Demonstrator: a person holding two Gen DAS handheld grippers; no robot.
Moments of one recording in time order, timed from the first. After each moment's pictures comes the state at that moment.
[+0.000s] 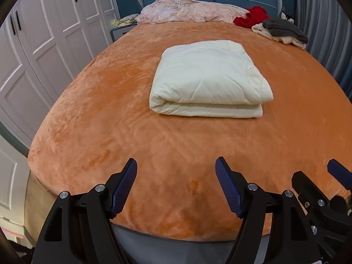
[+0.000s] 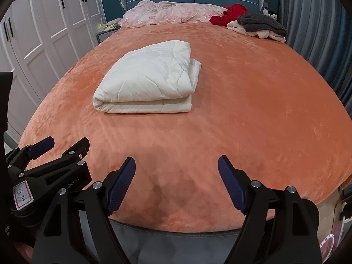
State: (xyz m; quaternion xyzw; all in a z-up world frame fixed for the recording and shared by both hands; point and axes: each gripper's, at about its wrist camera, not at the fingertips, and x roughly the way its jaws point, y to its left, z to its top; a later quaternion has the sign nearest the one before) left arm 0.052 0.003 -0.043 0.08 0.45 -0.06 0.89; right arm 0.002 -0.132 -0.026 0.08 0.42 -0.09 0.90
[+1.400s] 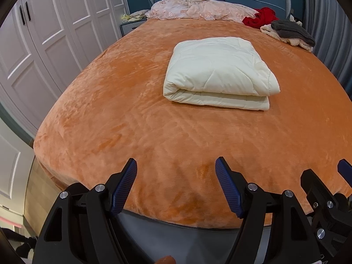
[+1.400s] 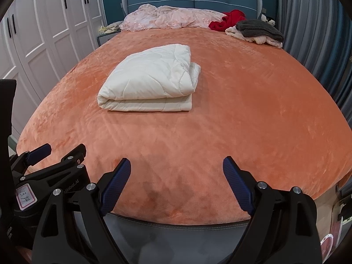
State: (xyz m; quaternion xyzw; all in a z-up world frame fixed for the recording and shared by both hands) left arm 0.032 0.021 -0.044 0.07 0.45 -0.04 0.89; right arm -0.018 -0.118 -0.020 0.07 0.41 -0.09 0.90
